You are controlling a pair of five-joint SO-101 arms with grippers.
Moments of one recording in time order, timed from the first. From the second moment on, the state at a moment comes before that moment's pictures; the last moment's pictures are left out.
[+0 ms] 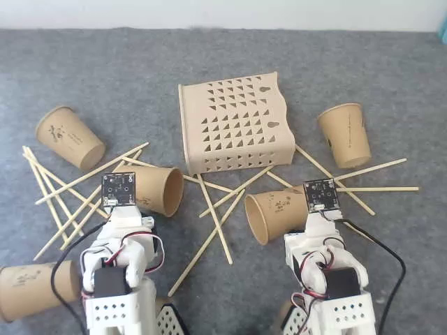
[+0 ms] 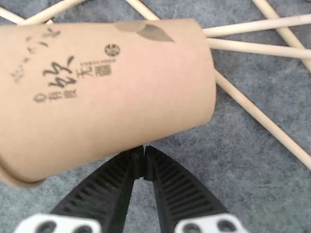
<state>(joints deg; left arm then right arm) -12.6 -103.3 96.8 72.0 3.3 -12.9 -101.1 95.7 73.2 -2.8</state>
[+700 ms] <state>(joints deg) -12.0 -103.3 96.8 72.0 3.3 -12.9 -101.1 95.7 73.2 -2.8</state>
